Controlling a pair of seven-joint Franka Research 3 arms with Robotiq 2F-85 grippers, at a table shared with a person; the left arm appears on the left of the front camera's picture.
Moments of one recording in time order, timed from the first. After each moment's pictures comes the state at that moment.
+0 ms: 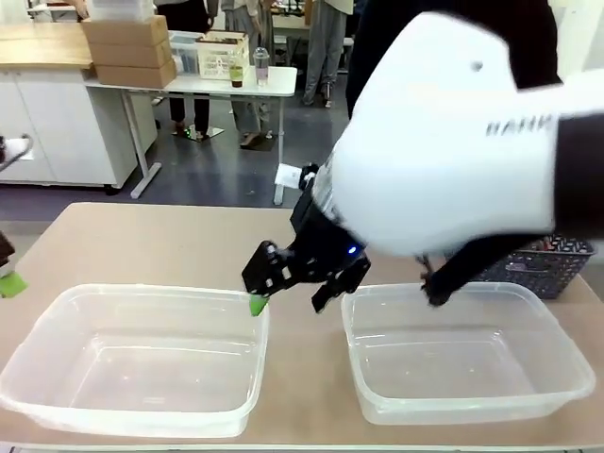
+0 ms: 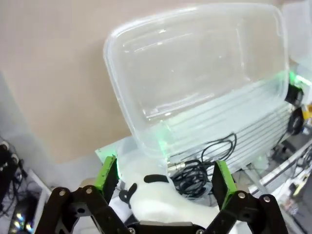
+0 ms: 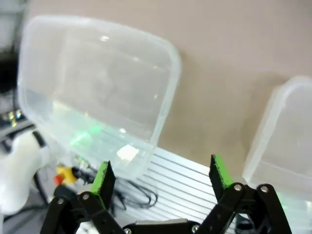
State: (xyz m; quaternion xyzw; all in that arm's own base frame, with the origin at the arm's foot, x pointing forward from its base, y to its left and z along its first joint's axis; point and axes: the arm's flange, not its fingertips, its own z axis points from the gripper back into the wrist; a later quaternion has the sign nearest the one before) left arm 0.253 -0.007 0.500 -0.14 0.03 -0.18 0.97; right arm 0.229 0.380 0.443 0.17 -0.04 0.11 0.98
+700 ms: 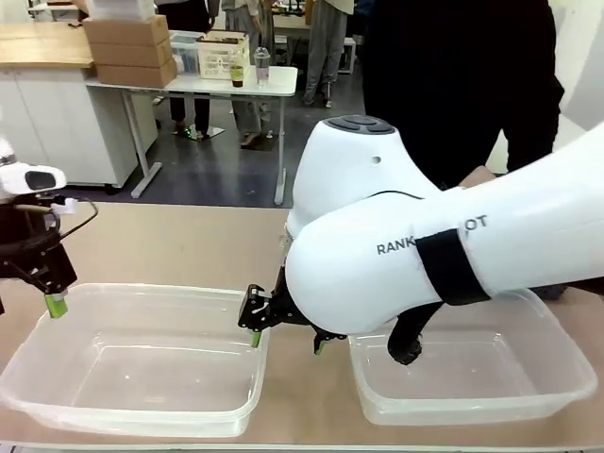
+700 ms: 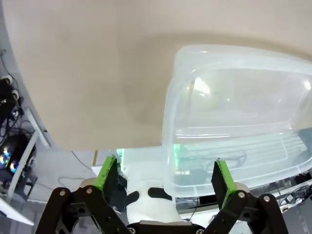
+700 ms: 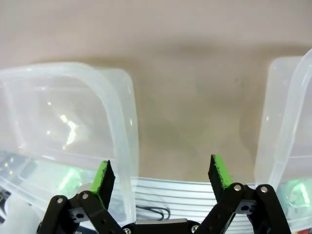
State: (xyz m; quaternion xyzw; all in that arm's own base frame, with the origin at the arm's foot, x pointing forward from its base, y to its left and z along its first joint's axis) left arm 0.310 -0.013 0.422 -0.05 0.12 -0.06 0.99; right arm 0.244 0.403 0.375 0.10 0.00 -0.01 1.00
